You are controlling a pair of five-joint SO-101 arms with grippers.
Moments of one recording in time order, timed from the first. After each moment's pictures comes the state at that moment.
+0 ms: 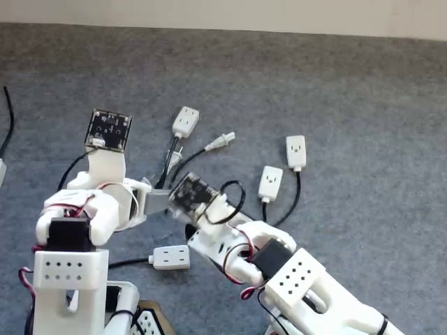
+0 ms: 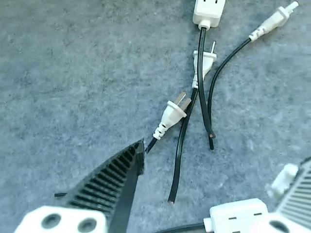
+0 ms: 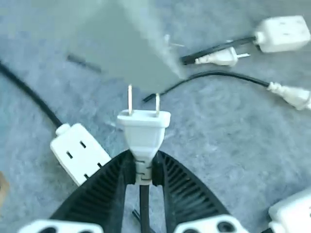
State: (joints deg) left arm -5.4 -61.5 49.9 70.3 -3.7; right arm -48.7 -54.3 66.4 41.4 11.2
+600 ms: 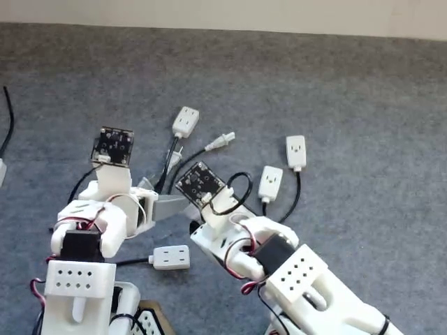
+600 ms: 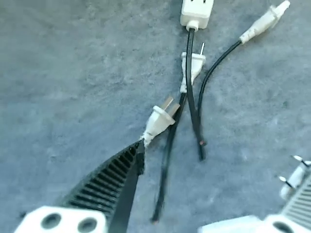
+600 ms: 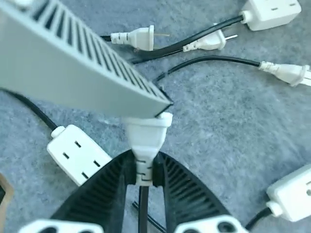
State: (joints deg) left arm -3.5 -68.2 64.9 59.3 -3.6; right arm -46.9 -53.7 63.2 45.7 6.1
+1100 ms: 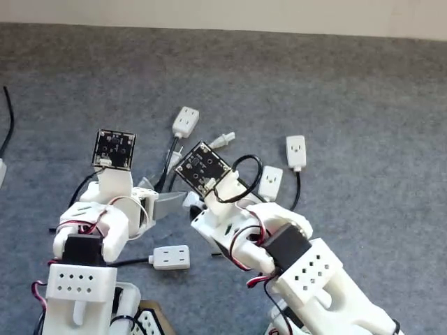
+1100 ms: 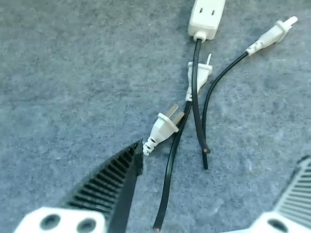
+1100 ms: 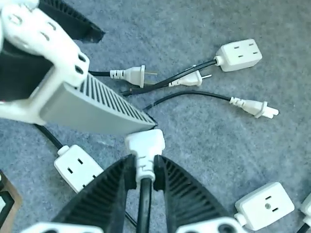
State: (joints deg) left arm -1.2 -68.3 66.7 58.2 -3.5; right arm -44.8 -53.2 46.5 58.2 10.7
